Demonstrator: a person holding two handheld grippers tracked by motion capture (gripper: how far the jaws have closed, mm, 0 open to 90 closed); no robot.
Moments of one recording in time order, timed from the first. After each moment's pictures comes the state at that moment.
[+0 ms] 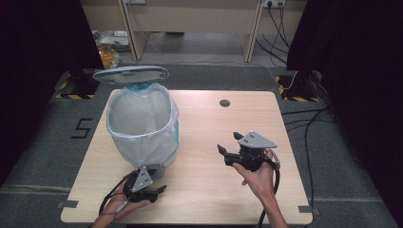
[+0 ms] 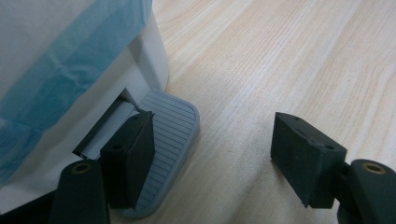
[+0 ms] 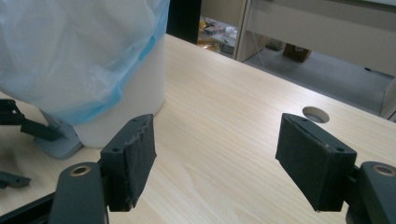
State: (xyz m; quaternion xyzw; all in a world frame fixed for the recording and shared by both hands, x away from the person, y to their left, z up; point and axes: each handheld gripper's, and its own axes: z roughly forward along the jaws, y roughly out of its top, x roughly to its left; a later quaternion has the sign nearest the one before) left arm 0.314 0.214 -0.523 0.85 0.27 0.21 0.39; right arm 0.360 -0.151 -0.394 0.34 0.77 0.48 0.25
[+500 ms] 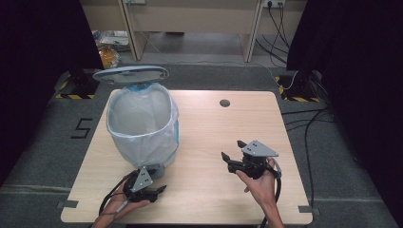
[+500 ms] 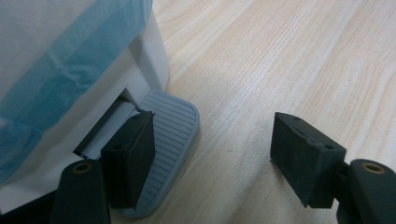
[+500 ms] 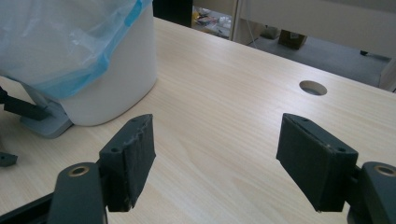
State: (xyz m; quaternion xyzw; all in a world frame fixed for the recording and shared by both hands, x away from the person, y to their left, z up) left arm 0.314 0.214 -0.523 0.85 0.27 0.21 0.39; right arm 0.353 -0.164 -0.424 0.36 0.77 0.47 0.25
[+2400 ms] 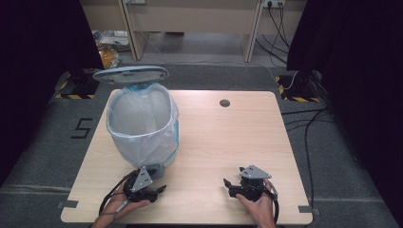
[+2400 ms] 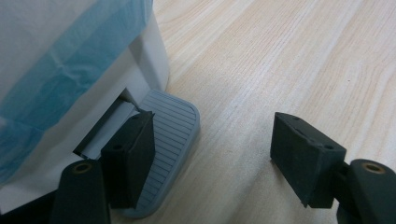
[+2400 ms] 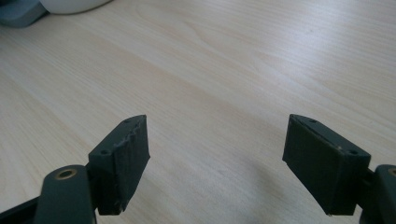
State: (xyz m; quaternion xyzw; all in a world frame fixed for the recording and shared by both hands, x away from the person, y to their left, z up) left arm 0.314 0.214 -0.523 0.85 0.27 0.21 0.40; right arm 0.323 -0.175 -0.509 0.40 0.80 0.39 0.20
